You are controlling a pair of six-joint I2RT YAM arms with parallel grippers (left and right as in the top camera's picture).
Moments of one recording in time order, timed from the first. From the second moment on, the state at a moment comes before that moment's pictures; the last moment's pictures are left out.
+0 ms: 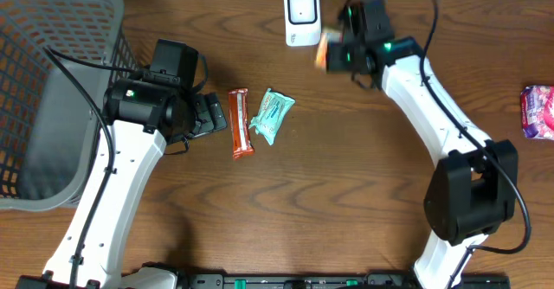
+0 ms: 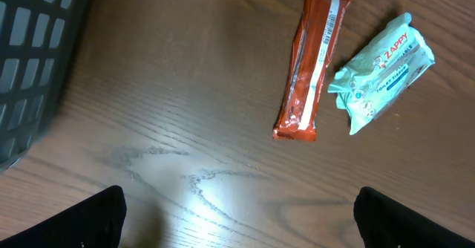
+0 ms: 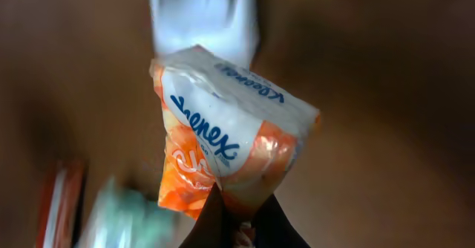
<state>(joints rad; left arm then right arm) -0.22 1.44 1.40 -1.24 -0.06 -0.55 0.32 1.95 1.66 -0.56 0.03 0.29</state>
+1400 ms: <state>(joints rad) -0.22 1.44 1.40 -1.24 -0.06 -0.55 0.44 2.51 2.46 -0.76 0.61 -0.06</state>
